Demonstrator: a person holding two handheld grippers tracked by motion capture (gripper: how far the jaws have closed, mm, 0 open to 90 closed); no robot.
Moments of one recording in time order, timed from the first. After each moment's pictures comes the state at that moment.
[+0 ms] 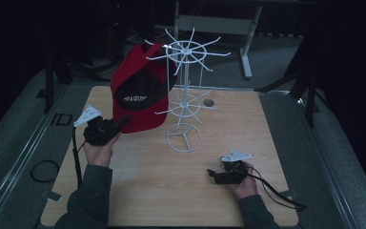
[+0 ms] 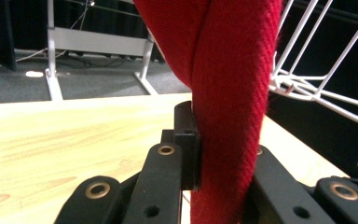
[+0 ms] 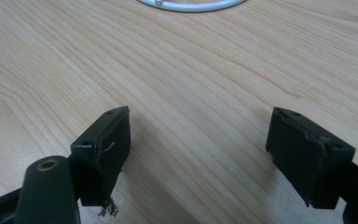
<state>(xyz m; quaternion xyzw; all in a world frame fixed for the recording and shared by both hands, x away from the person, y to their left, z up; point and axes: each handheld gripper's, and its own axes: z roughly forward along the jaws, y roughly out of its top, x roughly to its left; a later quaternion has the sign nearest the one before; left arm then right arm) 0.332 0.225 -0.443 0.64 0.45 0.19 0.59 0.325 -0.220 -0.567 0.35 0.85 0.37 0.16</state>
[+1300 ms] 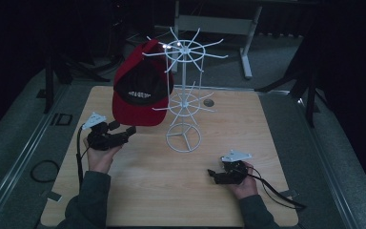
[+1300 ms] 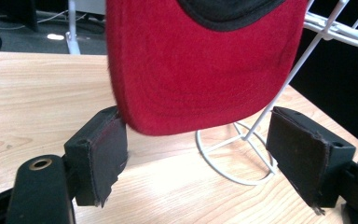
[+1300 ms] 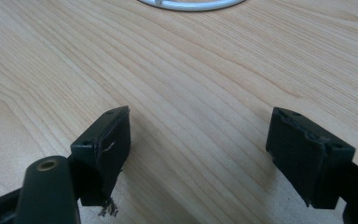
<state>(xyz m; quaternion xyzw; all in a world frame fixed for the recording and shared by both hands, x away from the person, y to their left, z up) 0.335 0.225 -0.470 0.66 0.50 0.18 0.53 0.325 -0.220 -0.567 0.35 0.85 0.37 0.16</state>
